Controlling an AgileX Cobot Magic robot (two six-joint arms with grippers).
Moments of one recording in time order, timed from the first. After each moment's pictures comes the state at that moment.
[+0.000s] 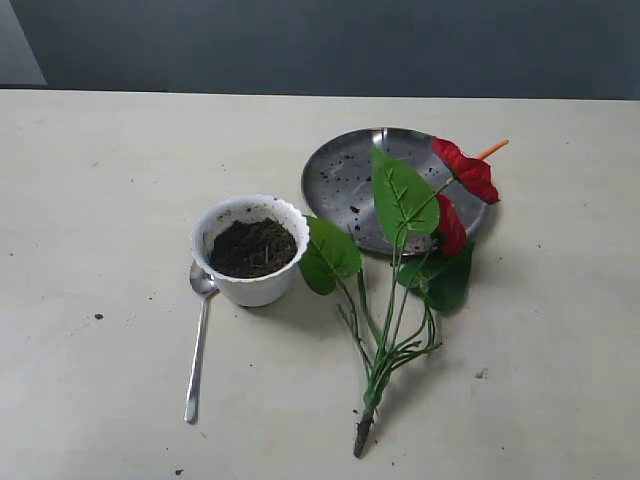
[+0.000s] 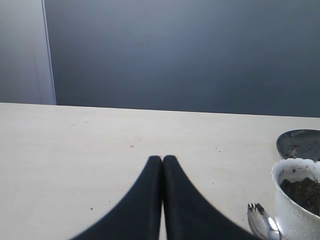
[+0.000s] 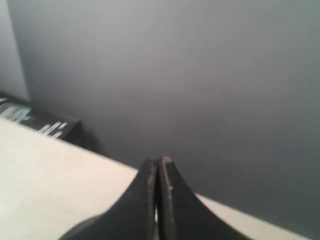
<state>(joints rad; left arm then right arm) -0.04 0.00 0.00 -0.11 0.14 0.01 0.21 1.35 -1.13 1.03 0.20 -1.16</state>
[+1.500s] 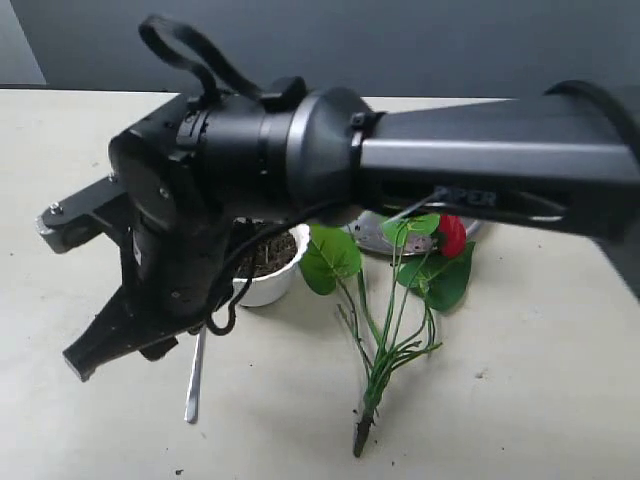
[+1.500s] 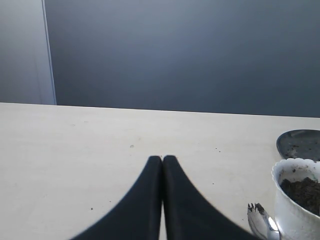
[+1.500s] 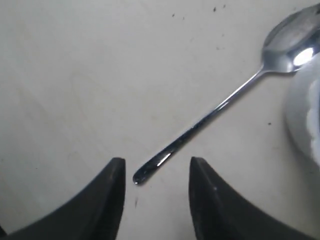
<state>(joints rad) -0.04 0.00 0.00 -0.11 0.14 0.01 1.07 2.06 -1.60 0.09 0.89 0.13</state>
